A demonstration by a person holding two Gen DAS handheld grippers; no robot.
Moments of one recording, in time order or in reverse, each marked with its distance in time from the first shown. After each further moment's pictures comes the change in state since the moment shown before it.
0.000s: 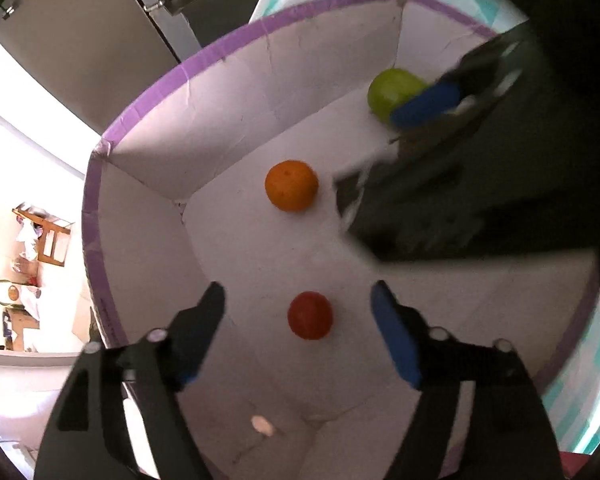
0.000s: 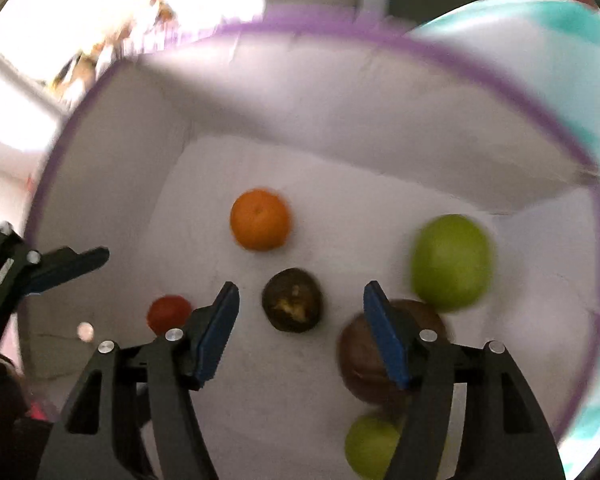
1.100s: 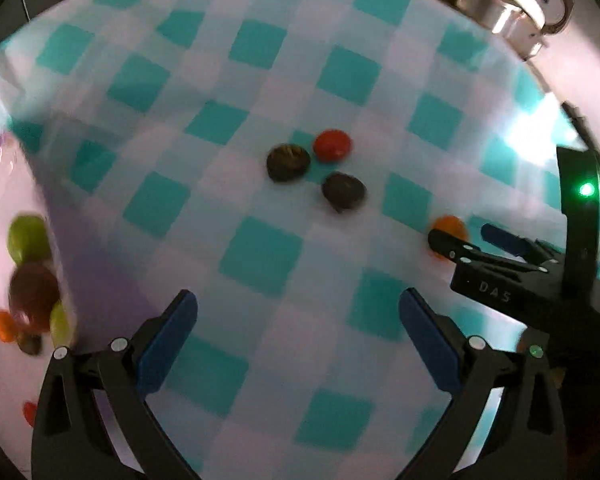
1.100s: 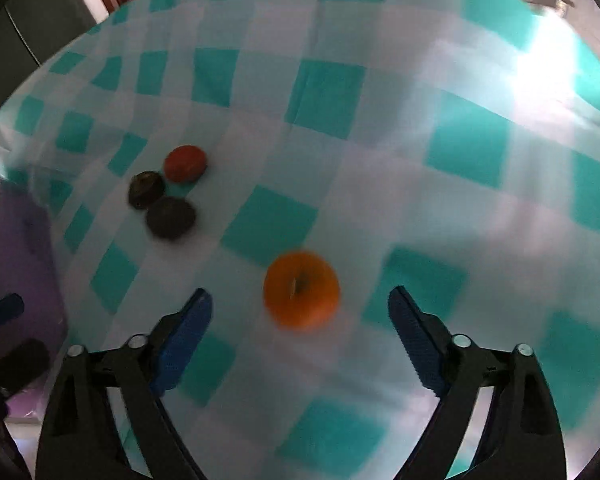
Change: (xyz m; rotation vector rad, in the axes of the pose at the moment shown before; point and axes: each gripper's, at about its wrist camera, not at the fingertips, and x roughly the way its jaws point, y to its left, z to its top) left arm 0.000 -0.293 0.068 0.262 -0.086 -0.361; right arm -0.069 -0.264 -0.374 1.002 -0.184 -0.363
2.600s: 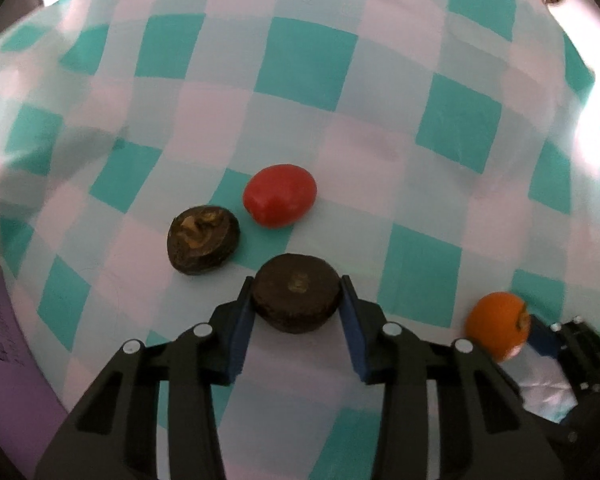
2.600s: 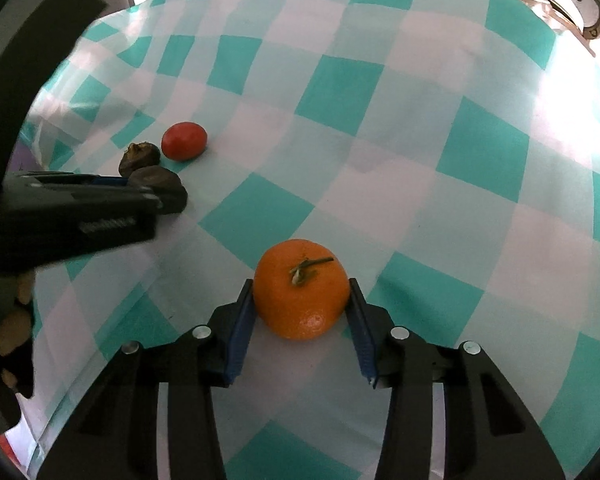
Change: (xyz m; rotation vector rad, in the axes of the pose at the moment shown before) left arm 0.093 -0.037 0.055 0.035 0.010 -0.003; right arm 0.001 -0.013 -0.030 -0.117 -0.143 0.009
